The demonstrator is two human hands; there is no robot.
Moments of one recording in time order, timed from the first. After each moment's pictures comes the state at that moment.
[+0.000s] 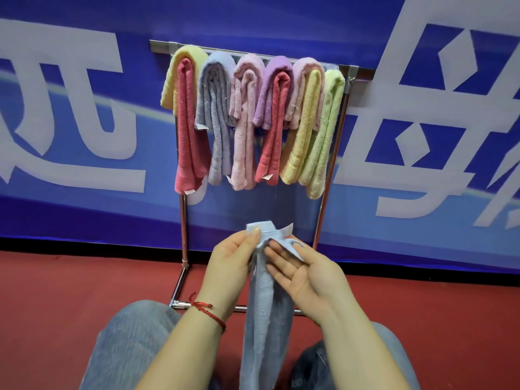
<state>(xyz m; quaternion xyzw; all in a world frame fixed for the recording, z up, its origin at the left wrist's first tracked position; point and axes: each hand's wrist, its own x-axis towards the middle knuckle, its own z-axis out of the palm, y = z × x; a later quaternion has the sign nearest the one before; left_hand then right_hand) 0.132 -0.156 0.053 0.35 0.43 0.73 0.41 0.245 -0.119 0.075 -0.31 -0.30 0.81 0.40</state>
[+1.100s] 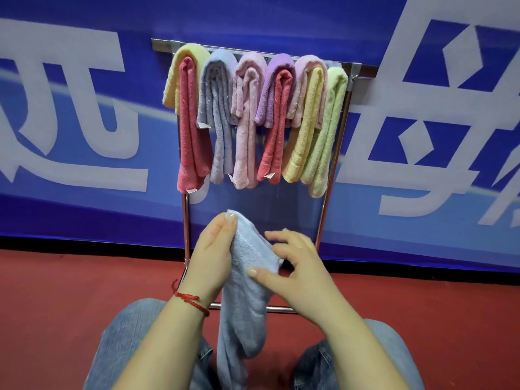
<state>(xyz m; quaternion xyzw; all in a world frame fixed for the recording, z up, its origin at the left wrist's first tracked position) 0.110 -0.163 0.063 0.38 0.47 0.74 0.29 0.244 -0.117 0.057 -0.33 -0.85 0.28 0.31</state>
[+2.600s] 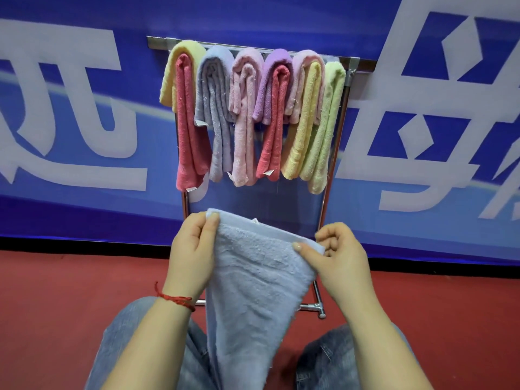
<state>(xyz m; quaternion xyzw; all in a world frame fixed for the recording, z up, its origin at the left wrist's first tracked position) 0.084 -0.169 0.051 0.43 0.63 0.65 0.07 0.275 -0.094 0.059 -0.45 -0.69 0.32 0.46</state>
